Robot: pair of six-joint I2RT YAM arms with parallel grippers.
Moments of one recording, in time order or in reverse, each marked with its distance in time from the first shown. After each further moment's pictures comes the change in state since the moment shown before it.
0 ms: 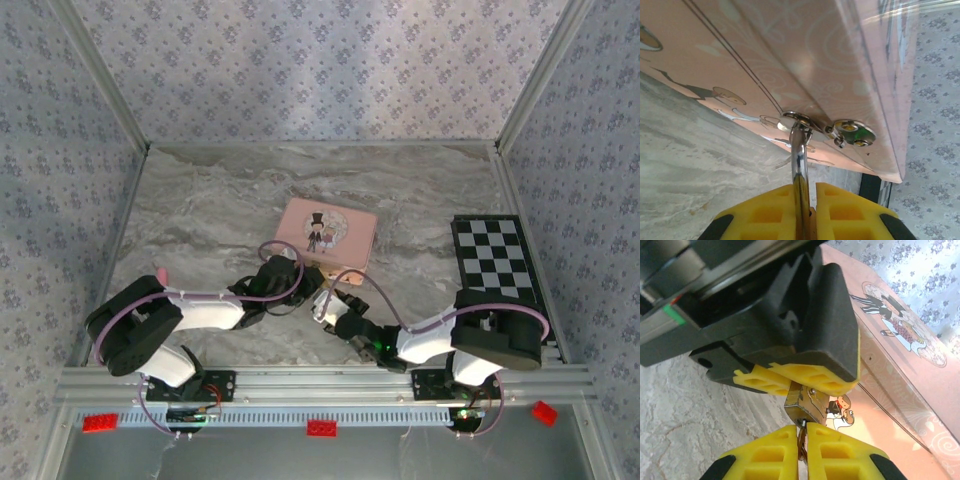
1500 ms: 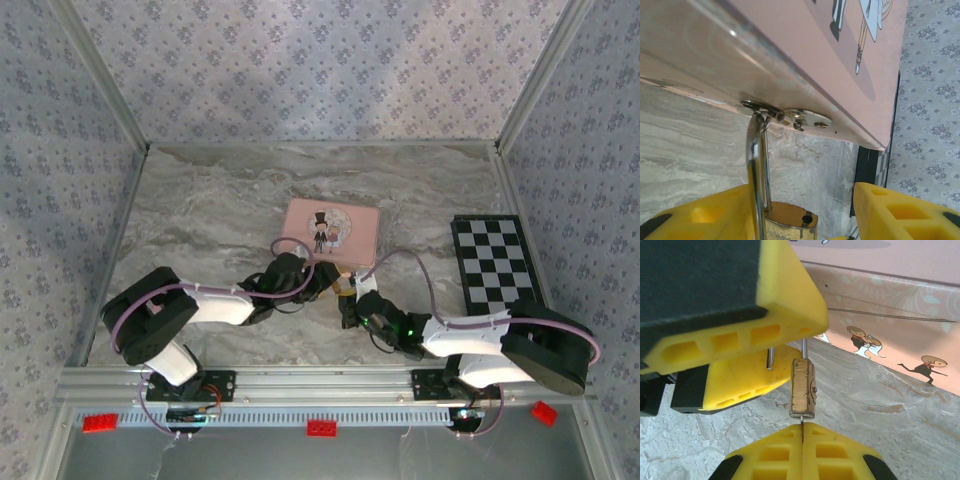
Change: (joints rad) left arm -0.010 0.091 0.058 0.046 0.064 0.039; right arm -0.196 -0.265 -0.055 -0.329 -0.385 0.802
